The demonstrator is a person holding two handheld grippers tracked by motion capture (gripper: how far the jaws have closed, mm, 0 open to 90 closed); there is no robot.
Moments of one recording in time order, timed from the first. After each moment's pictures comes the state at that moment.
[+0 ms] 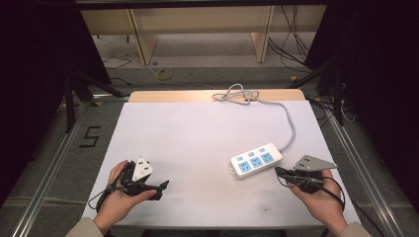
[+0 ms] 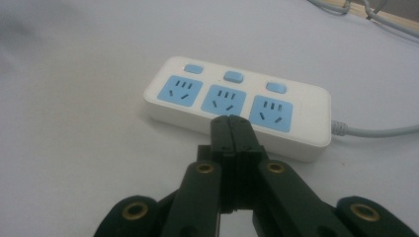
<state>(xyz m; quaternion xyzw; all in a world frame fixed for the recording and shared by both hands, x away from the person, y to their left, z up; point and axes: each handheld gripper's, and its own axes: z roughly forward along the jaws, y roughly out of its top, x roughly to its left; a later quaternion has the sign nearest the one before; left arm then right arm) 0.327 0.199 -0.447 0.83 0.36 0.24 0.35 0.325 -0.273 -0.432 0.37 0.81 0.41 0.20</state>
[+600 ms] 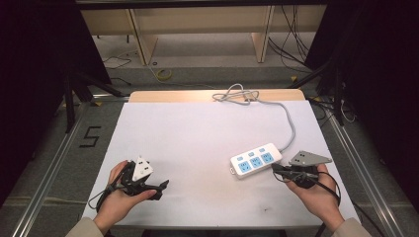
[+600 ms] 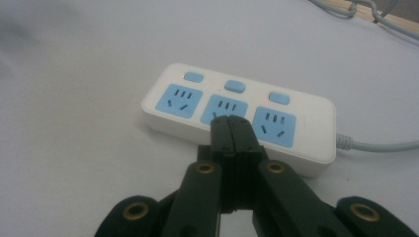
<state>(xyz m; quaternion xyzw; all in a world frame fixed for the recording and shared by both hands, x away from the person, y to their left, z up) 0.327 0.199 -0.448 0.83 0.36 0.24 0.34 0.337 -0.265 -0.429 0.37 0.82 0.40 0.19</state>
